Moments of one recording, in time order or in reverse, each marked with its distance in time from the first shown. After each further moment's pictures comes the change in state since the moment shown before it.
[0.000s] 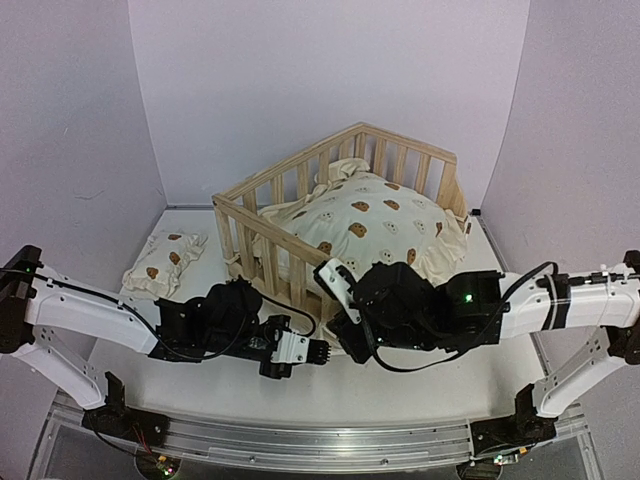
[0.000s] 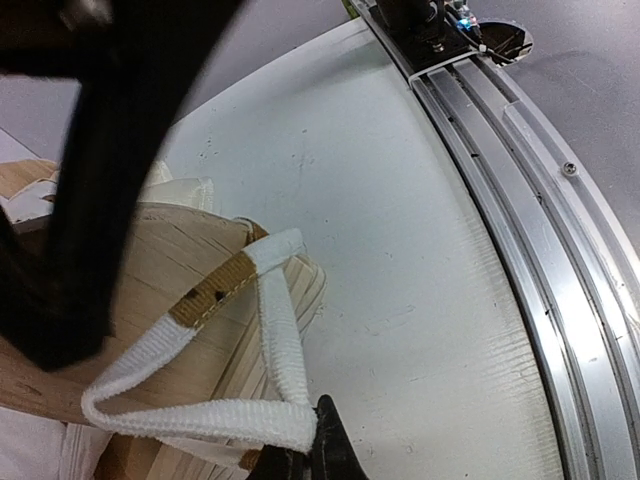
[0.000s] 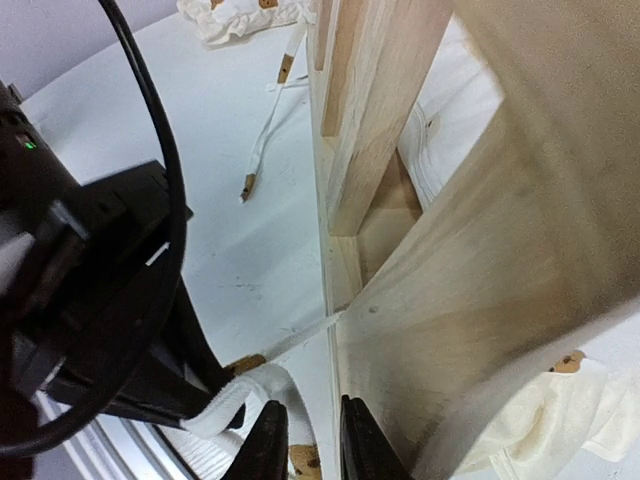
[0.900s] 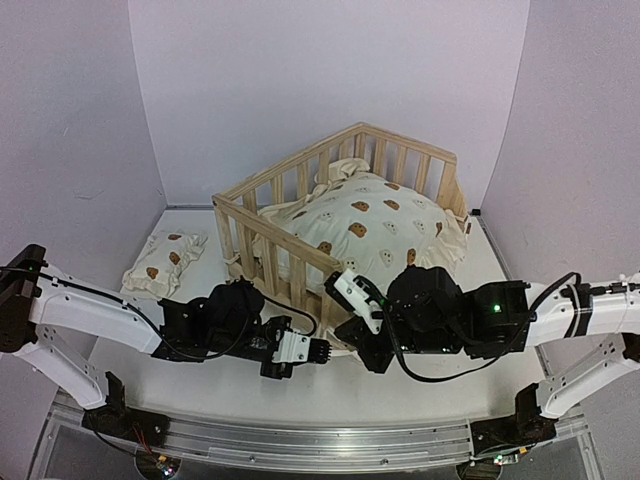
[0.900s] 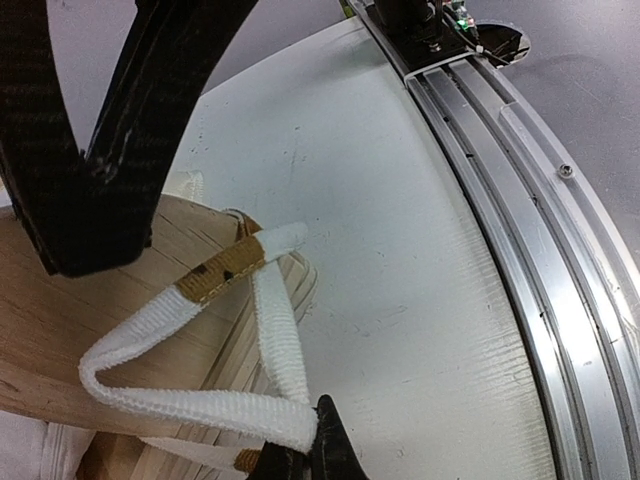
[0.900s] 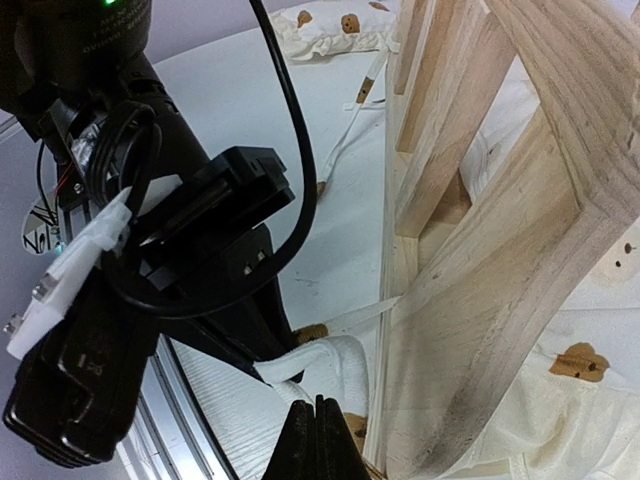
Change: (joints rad) left arm 0.011 0.022 -0.003 0.011 0.023 -0.025; right arm -0.006 -0.152 -0.136 0.105 -0.168 -0.116
